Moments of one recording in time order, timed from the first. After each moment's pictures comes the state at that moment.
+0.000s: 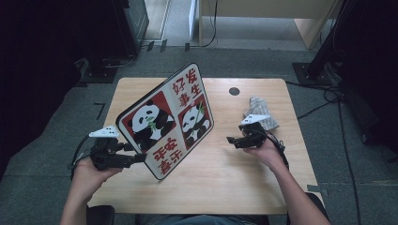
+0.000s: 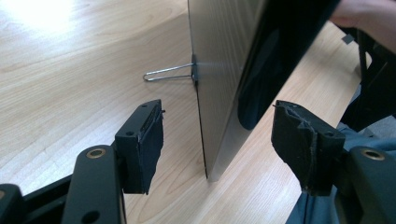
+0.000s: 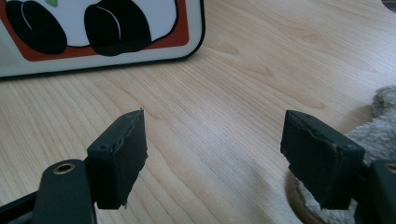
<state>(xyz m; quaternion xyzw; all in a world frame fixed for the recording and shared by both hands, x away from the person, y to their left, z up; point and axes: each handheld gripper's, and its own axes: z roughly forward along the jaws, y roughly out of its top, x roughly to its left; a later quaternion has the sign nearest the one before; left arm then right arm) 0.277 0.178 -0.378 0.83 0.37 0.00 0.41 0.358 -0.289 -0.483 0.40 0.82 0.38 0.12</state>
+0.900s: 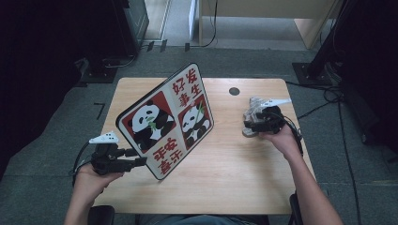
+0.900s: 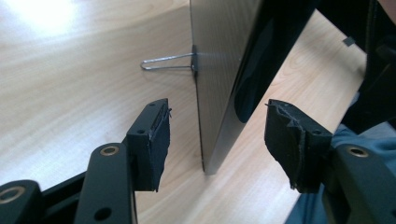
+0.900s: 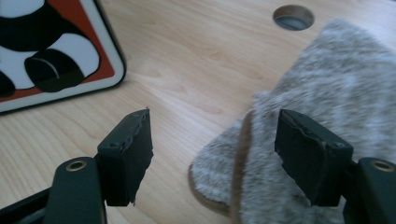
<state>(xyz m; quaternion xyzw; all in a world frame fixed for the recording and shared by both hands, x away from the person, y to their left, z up) 0.269 0.183 -0.395 0.82 0.39 -0.01 0.42 0.385 -0.345 -0.445 0.46 0.79 0.38 0.14</state>
